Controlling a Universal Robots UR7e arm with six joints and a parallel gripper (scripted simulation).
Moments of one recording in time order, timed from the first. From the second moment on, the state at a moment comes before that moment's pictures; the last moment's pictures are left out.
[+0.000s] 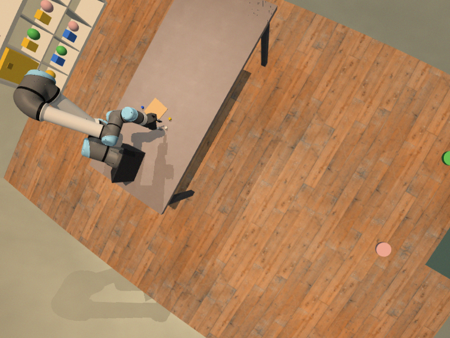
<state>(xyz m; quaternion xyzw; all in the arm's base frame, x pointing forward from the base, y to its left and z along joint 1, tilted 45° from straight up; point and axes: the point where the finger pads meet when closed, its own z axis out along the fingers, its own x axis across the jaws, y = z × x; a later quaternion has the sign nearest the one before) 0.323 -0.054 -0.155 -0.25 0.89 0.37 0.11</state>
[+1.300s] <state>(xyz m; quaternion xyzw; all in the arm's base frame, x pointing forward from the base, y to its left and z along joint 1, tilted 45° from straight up) 0.323 -0.049 -0.156 -0.32 0.87 0.36 0.14</state>
